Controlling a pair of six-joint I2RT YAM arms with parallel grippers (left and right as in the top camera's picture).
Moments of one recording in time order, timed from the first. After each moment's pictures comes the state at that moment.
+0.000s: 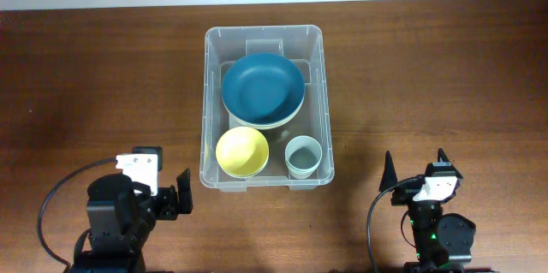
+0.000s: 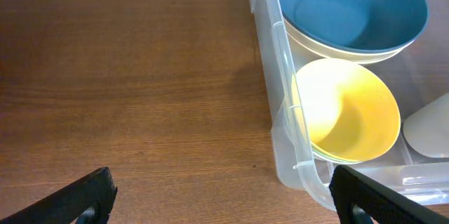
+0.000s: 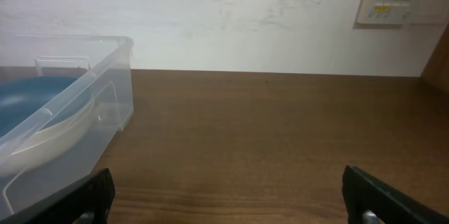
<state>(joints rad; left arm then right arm) 0.00 0.57 0.67 -0.81 0.08 0.01 -0.02 0.01 0.01 -0.07 -0.02 -0.03</state>
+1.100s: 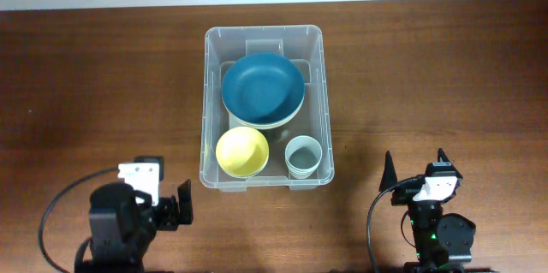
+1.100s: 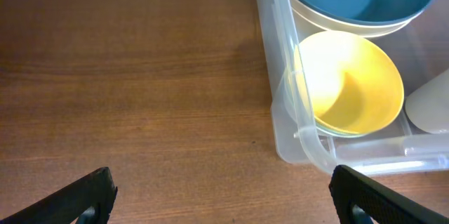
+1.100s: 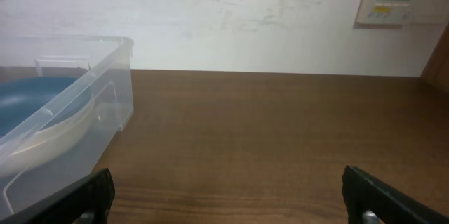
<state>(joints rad) 0.00 0.50 0.65 -0.89 0.08 0.01 -0.02 0.01 0.01 -0.07 -0.02 -0.03</state>
